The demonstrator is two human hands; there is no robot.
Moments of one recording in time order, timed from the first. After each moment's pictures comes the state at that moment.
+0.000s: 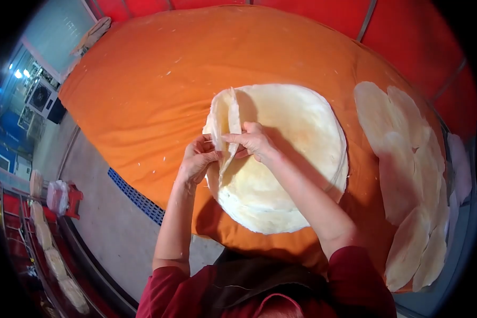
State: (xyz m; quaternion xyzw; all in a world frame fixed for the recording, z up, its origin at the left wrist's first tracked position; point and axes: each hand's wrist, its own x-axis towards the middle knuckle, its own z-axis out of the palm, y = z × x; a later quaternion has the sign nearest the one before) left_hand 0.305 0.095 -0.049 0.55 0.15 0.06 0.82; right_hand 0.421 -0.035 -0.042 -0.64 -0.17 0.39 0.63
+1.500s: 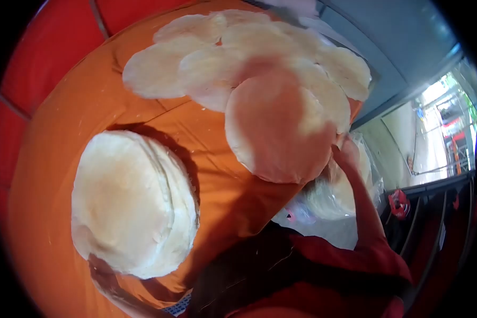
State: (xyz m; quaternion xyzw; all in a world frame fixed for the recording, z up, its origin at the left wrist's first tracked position) left_hand 0.330 0.175 -0.108 0.45 0.23 0.00 0.87; right_hand 0.147 -0.539 -0.033 -0.89 0.44 -0.10 0.06
